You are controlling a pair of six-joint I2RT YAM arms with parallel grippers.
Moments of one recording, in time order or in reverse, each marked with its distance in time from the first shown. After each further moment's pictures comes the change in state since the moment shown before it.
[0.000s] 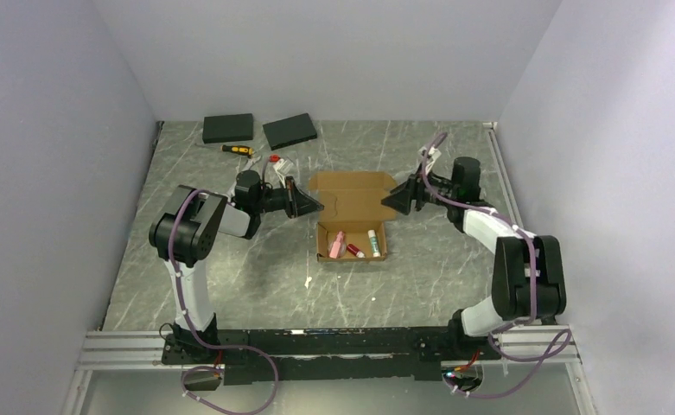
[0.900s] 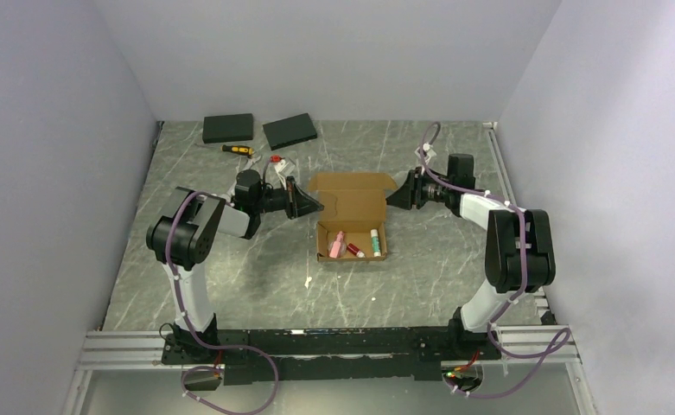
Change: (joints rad) left arm -0.007 -0.033 -0.008 -0.038 0.000 0.112; right arm -0.042 0.167 0.138 -0.205 -0.026 -0.027
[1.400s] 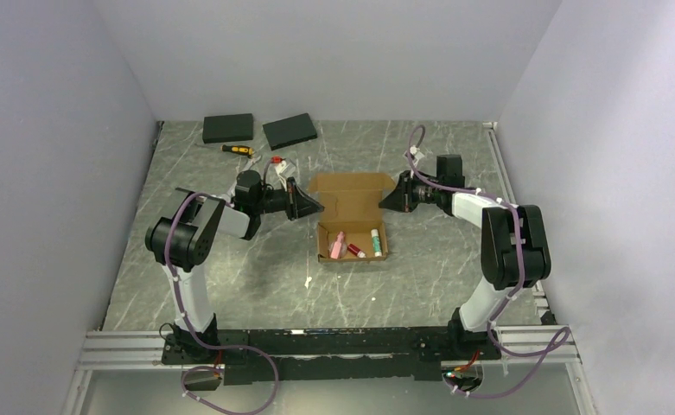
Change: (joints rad) left arm -0.006 -0.014 -0.010 -0.010 0.000 0.027; right arm 0.070 0.026 0.019 -0.045 0.030 -0.071
